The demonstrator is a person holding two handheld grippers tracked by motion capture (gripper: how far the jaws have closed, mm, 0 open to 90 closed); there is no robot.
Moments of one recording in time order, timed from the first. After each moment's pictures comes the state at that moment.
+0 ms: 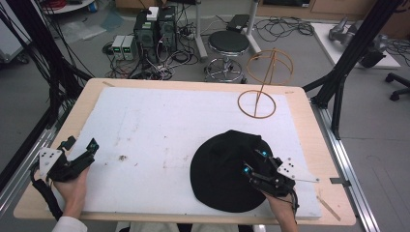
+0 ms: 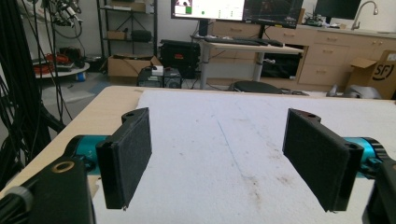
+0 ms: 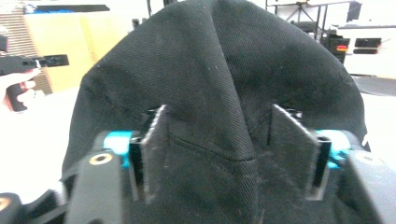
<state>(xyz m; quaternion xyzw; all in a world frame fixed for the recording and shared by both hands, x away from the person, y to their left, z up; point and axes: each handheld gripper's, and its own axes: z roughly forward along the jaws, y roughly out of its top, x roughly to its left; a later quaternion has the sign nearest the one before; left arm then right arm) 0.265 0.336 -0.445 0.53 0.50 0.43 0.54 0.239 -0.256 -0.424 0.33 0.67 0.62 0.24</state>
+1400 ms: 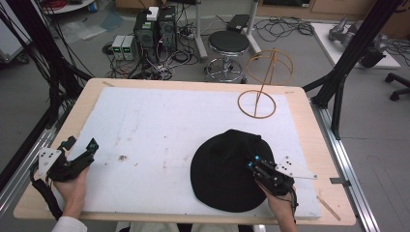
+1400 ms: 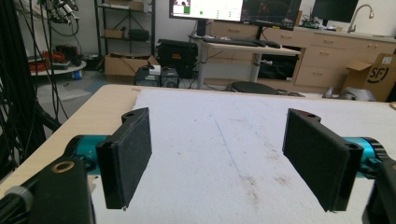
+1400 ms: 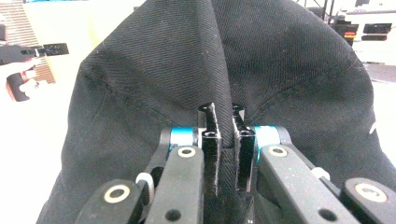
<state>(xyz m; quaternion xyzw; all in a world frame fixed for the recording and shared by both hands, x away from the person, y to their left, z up) 0.265 0.337 -0.446 0.52 0.50 0.42 0.54 0.244 -0.256 -0.425 0.34 0.69 0.60 0.22</state>
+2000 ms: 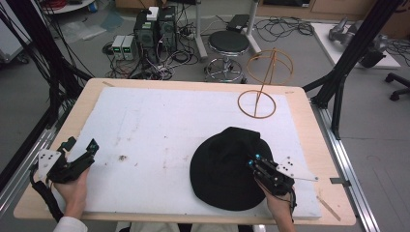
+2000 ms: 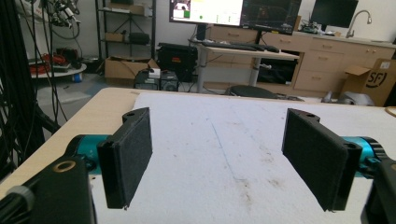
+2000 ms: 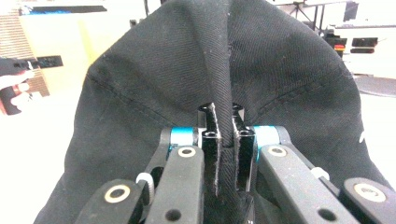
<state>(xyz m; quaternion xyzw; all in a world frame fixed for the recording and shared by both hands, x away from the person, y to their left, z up) 0.260 0.332 -0.444 0.52 0.50 0.43 0.55 0.242 -0.253 -0.421 0.34 0.67 0.62 0.24</state>
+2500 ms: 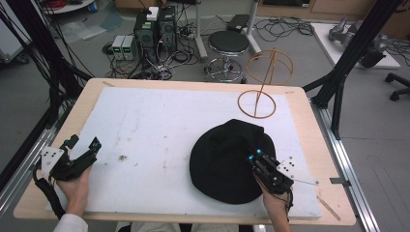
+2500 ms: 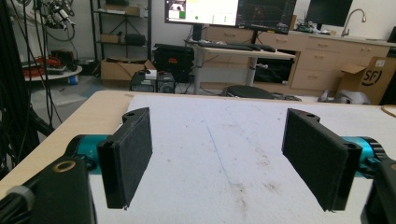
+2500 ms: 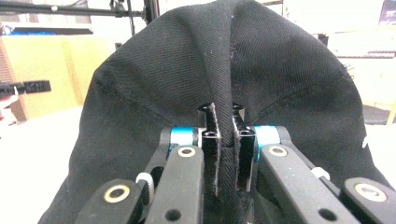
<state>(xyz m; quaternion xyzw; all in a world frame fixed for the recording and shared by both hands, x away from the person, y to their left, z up) 0.268 0.329 -0.442 0.52 0.49 0.43 0.55 0.239 -0.245 -0.411 0.34 0.63 0.64 0.29</state>
